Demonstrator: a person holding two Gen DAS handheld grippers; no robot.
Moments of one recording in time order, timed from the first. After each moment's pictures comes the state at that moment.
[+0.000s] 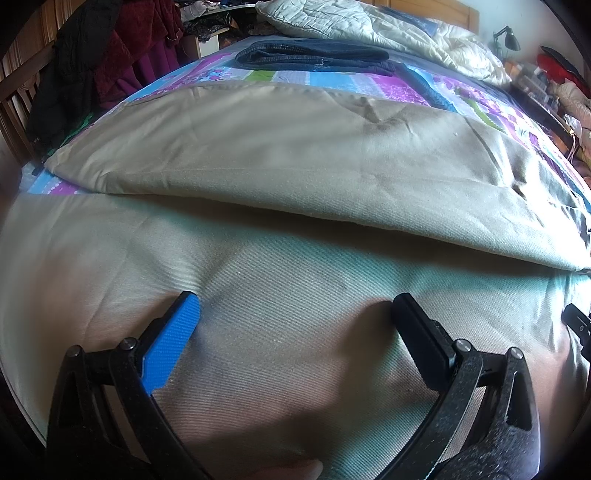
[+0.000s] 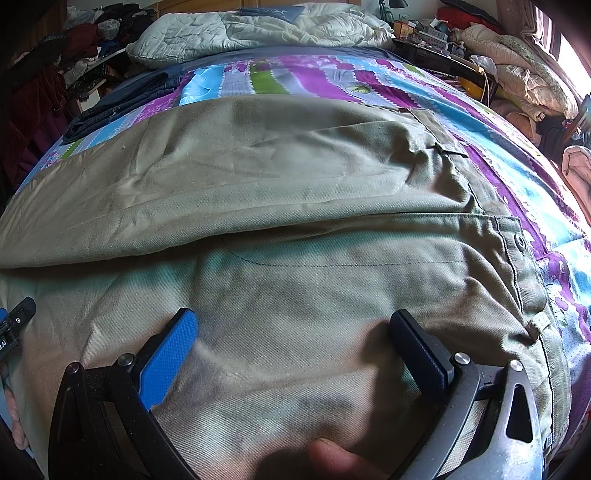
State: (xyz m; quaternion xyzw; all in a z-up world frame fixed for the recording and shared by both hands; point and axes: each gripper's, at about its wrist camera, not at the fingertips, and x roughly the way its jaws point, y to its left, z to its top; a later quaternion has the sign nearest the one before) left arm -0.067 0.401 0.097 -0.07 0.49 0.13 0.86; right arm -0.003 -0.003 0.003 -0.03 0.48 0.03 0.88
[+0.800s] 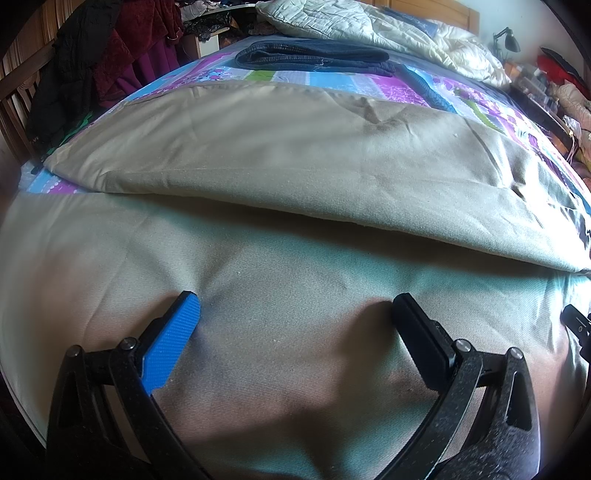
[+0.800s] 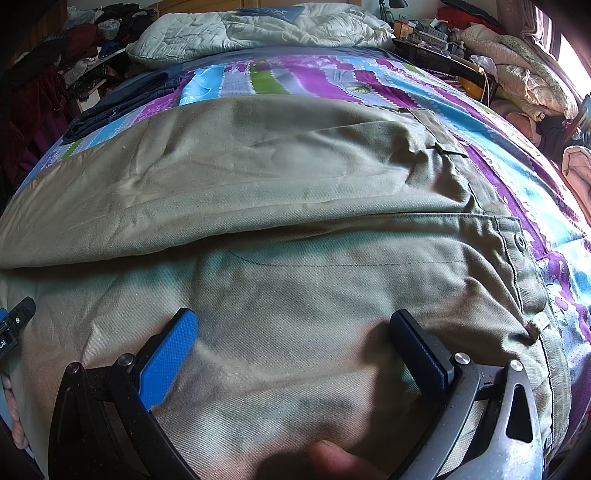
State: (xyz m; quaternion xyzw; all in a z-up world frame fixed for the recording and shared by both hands) left arm -0.067 0.400 0.096 -0.07 0.49 0.13 0.86; right arm -0.003 -0.004 0.003 -0.02 0.48 0.03 0.88
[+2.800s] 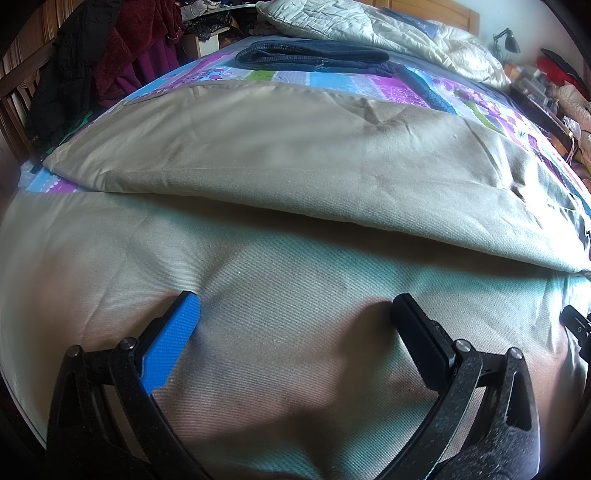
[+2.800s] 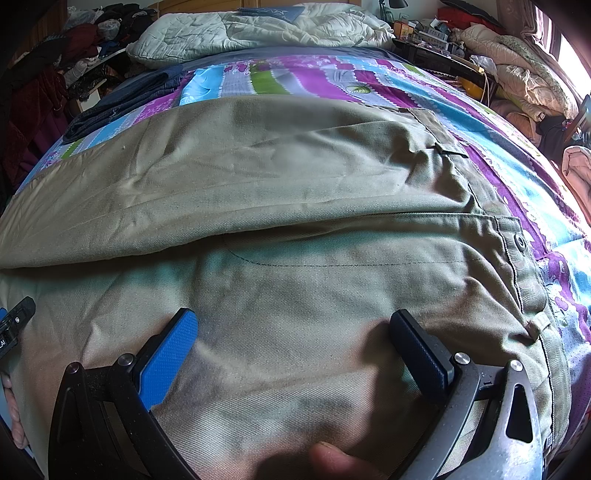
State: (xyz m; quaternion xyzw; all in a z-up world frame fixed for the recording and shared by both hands) left arm -0.067 0.400 0.096 -0.07 0.49 0.13 0.86; right arm -0.003 -0.004 0.003 -0.02 0.48 0.03 0.88
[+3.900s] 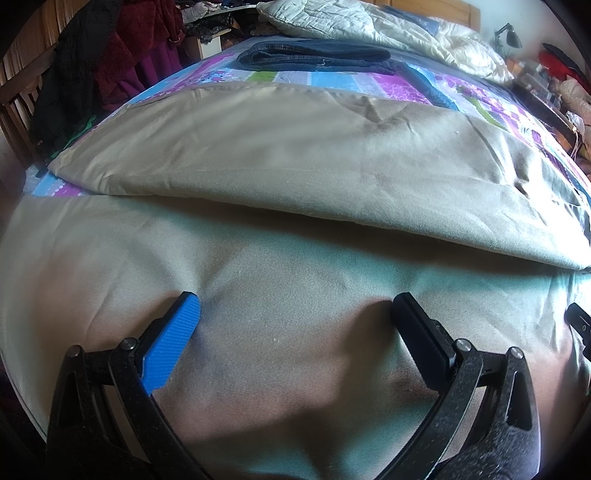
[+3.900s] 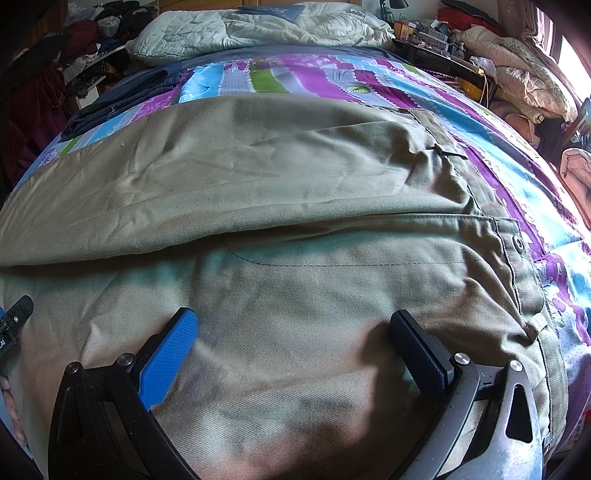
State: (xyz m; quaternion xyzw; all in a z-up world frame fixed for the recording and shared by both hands) left arm -0.067 0.395 0.098 -0.06 0.49 0.14 0.86; right arm -0.003 0.002 0.002 -0.03 0.48 0.03 0.88
